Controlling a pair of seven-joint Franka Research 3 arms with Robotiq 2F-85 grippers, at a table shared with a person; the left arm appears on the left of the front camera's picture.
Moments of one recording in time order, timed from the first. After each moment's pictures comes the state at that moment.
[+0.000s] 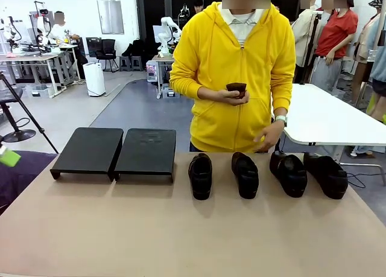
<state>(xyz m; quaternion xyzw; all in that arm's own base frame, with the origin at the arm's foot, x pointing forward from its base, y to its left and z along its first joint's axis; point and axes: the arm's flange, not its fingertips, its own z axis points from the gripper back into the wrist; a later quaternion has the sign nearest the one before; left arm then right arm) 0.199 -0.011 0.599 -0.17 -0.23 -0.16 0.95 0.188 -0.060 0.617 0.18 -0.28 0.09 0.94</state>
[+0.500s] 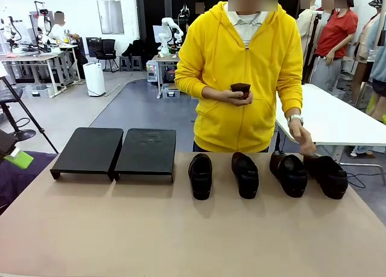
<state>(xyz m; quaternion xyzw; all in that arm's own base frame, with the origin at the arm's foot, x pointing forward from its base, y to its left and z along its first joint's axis) 0.202 -0.029 0.599 -0.17 -0.23 -0.18 0.94 0.189 -0.054 0.619 0.17 -0.28 0.10 0.94</state>
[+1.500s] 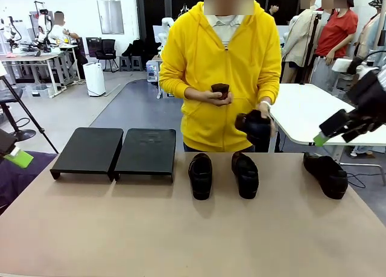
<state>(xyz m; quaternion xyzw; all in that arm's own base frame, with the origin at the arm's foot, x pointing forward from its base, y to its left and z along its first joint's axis) 0.202 -0.028 0.600 -0.17 -0.23 -0.18 0.94 0.324 0.021 0.575 0.11 -0.25 0.15 0.95</state>
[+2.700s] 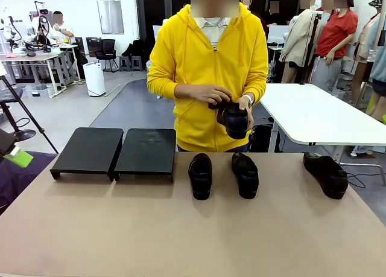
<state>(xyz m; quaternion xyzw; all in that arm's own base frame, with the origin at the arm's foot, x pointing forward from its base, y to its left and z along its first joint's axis) 0.202 -0.028 0.600 -0.17 -0.23 -0.18 0.94 0.193 -0.091 0.618 0.16 -0.20 0.06 0.96</state>
